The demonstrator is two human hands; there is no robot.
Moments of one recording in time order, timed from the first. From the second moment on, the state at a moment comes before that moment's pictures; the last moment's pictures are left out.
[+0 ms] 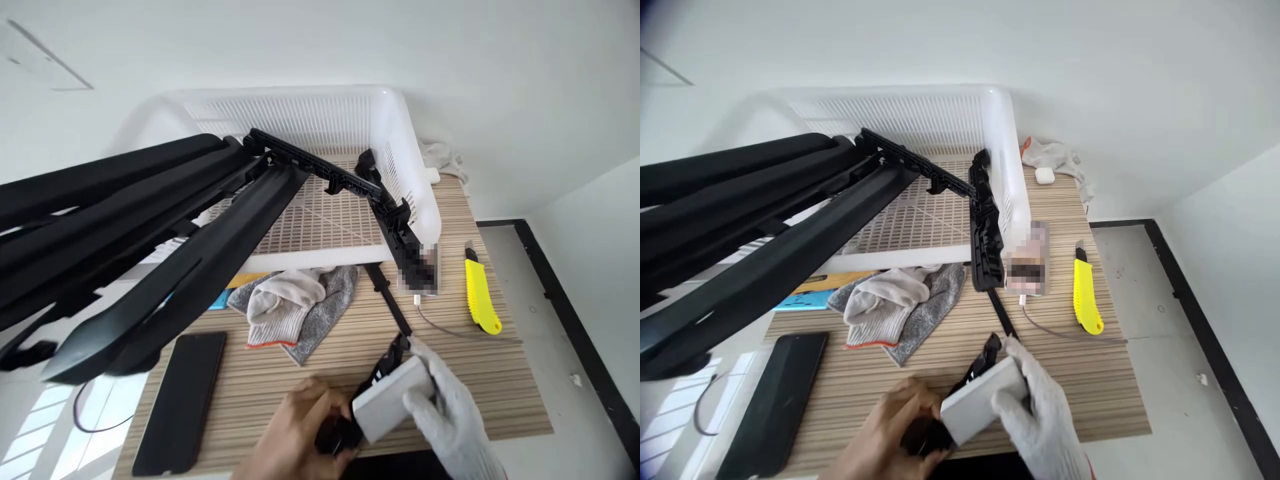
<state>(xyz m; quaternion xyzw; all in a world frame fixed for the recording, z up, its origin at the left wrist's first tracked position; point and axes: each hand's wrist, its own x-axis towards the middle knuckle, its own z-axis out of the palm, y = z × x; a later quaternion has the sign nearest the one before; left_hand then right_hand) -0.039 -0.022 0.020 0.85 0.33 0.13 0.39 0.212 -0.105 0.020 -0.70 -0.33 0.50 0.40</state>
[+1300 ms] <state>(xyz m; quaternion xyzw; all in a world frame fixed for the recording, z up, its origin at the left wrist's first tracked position) 0.128 0.094 0.013 0.91 0.30 0.14 0.22 0.244 -0.105 0.026 -0.57 -0.37 0.59 0.43</state>
